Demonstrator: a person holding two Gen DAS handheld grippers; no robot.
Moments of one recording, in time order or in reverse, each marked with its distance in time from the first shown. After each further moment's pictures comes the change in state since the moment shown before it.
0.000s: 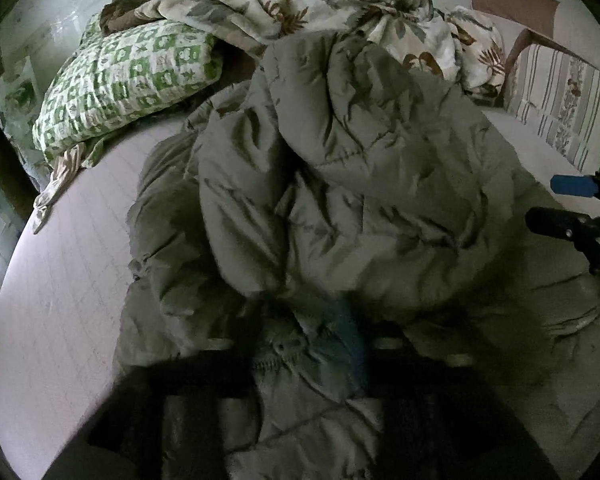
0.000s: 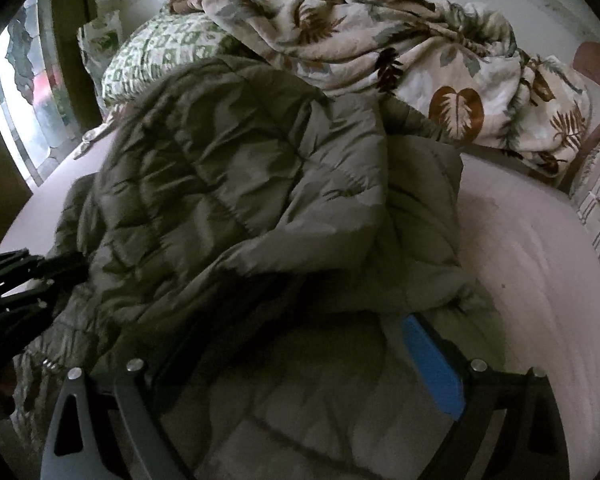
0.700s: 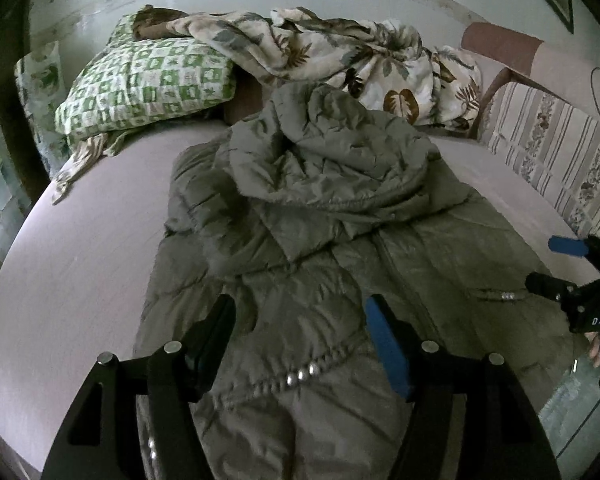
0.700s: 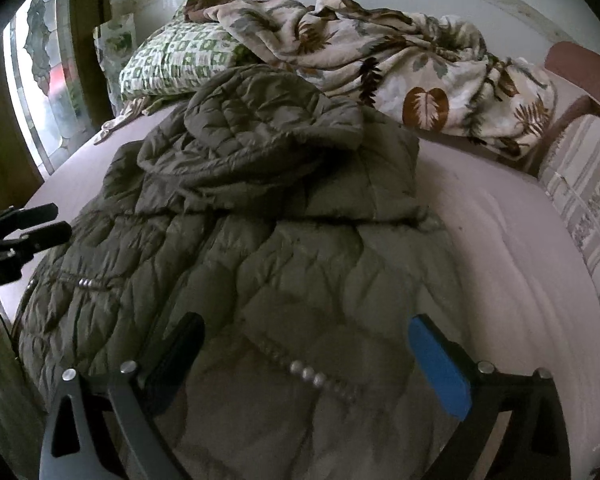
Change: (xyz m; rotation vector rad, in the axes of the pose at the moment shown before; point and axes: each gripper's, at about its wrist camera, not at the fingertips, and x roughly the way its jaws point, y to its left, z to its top) left arm -0.097 0.023 -0.043 -0.081 -0.065 -0.081; right arm -0.087 0.006 -0.082 0.004 -0.022 -0.032
